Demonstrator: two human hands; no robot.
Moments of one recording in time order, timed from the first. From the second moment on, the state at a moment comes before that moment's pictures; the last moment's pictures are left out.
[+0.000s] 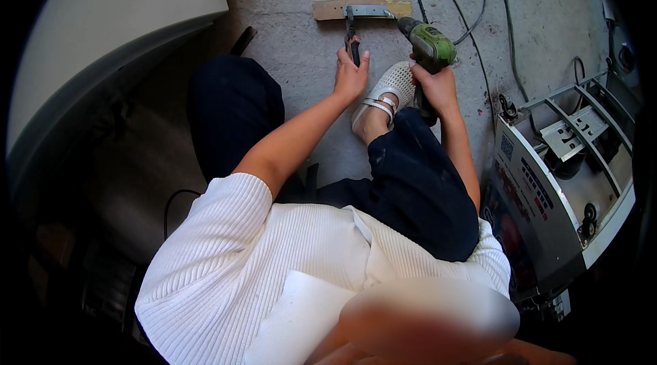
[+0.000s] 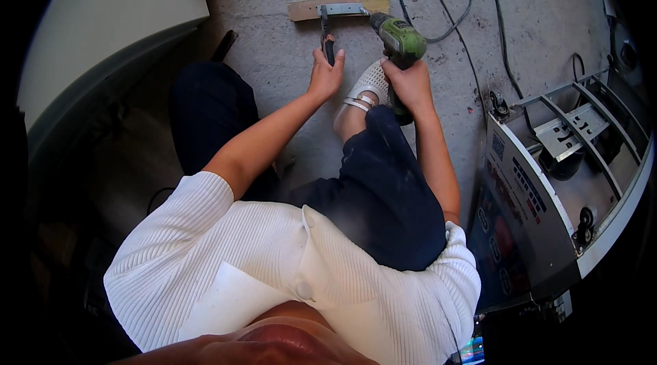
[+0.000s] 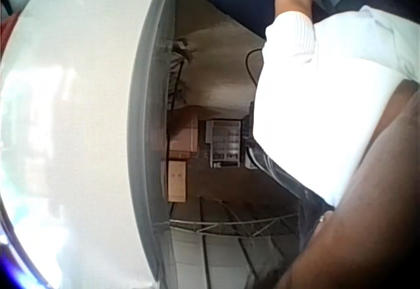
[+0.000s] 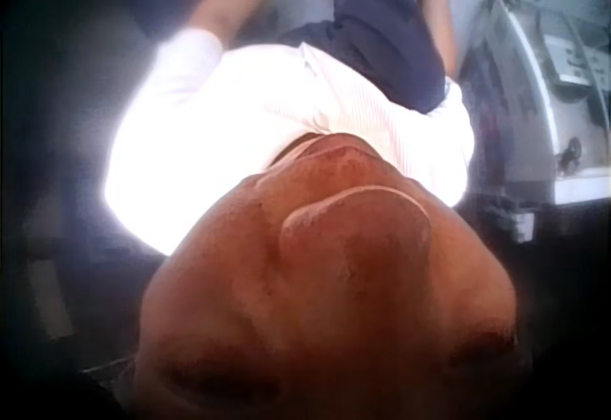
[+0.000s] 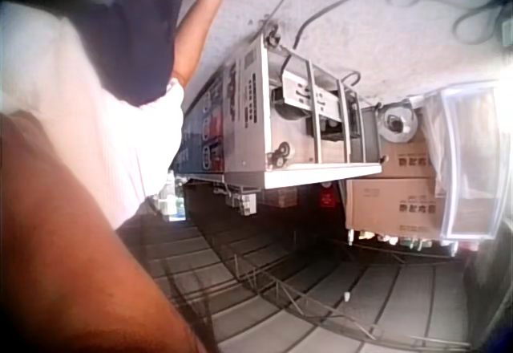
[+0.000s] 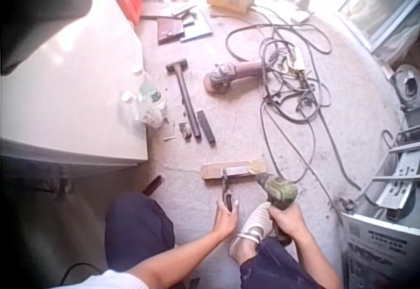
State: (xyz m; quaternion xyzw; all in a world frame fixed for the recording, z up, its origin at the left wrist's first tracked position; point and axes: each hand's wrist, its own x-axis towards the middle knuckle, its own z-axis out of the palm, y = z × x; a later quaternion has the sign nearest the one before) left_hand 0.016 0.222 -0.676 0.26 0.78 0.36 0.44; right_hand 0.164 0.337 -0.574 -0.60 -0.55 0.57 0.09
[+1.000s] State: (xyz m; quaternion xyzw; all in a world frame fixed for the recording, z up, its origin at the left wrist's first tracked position) left_hand -0.013 0.215 -0.683 0.27 0.81 0.23 0.46; right_hand 0.089 0.396 -0.530 -0.66 -0.43 0.59 -0.15
